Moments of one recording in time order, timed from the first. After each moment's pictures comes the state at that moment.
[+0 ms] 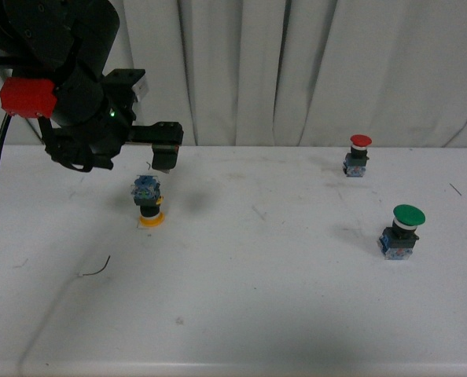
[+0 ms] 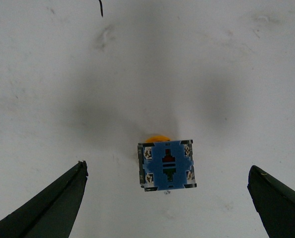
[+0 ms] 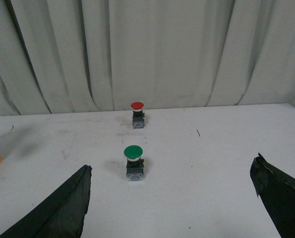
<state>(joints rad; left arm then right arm) -0.17 2.20 1.58 -0.29 -0.02 -0.05 0.00 0.00 0.01 0.00 0.00 0.00</state>
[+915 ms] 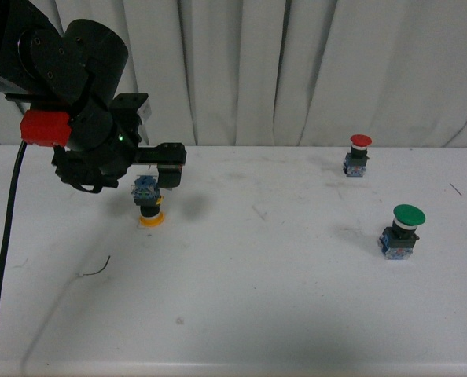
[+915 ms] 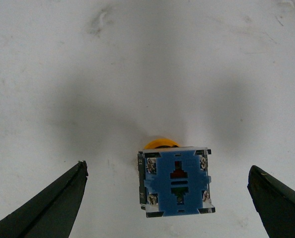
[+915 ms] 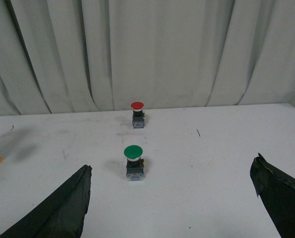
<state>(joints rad) -0.17 2.27 1.59 -0.25 -0.02 -0.08 0.00 0.00 0.01 0.00 0.00 0.00</state>
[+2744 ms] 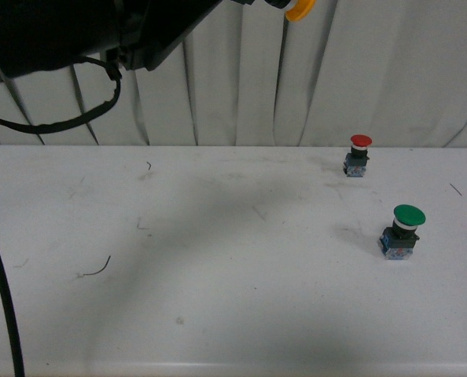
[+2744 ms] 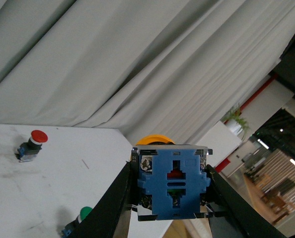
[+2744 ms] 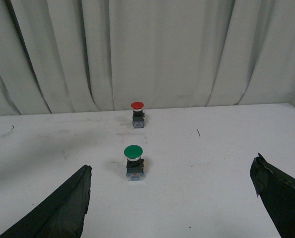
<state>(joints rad) -0.30 1.74 0.79 1.20 0.59 -0.83 0.00 0.00 0.01 0.00 0.00 0.00</state>
